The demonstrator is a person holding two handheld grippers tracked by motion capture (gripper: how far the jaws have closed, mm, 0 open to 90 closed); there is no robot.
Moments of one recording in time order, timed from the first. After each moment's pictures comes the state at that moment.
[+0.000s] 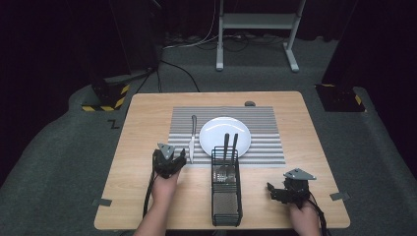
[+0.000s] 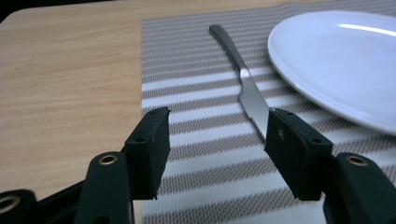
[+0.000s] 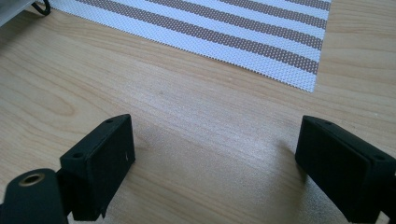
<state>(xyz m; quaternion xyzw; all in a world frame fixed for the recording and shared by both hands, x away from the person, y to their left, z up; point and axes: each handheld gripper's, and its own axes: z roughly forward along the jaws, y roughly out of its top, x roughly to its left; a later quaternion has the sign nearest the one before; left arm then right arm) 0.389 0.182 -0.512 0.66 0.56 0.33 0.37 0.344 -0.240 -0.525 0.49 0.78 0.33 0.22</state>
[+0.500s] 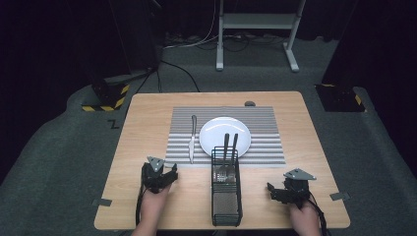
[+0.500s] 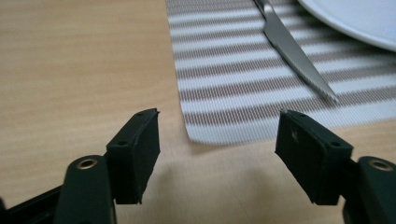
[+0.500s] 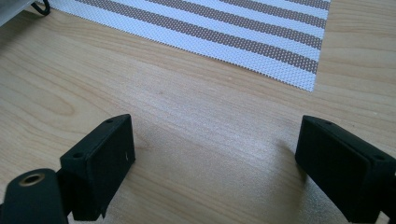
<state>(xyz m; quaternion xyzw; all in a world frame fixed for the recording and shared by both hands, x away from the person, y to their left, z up) 0.350 0.207 -0.523 0.68 0.59 0.28 0.34 0.344 -0.239 -0.525 0.49 0.78 0.33 0.22</state>
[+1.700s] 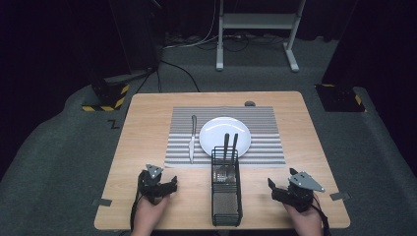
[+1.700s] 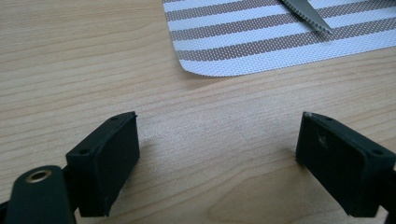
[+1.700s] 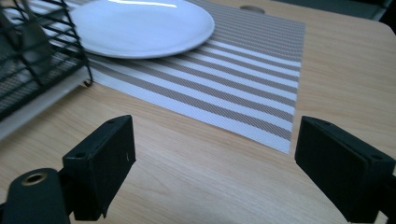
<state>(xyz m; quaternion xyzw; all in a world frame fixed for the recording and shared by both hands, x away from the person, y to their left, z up) 0.333 0.214 -0.529 0.71 0.58 0.25 0.31 0.320 -0.234 -0.502 0.44 0.73 0.42 0.30</state>
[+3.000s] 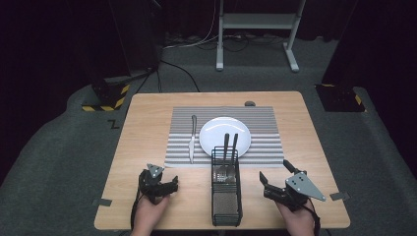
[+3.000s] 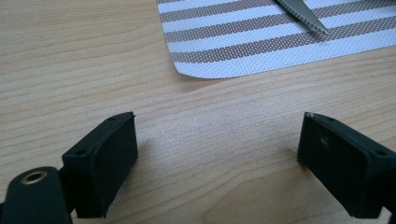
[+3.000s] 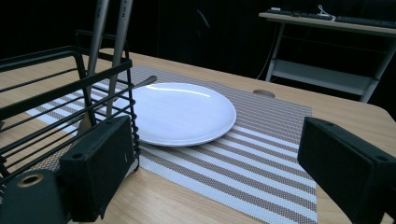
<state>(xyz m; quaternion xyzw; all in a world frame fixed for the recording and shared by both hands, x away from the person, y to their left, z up) 0.335 0.213 -0.529 0.71 0.58 0.25 0.31 0.306 -0.205 -0.468 0.38 0.68 0.52 0.35</state>
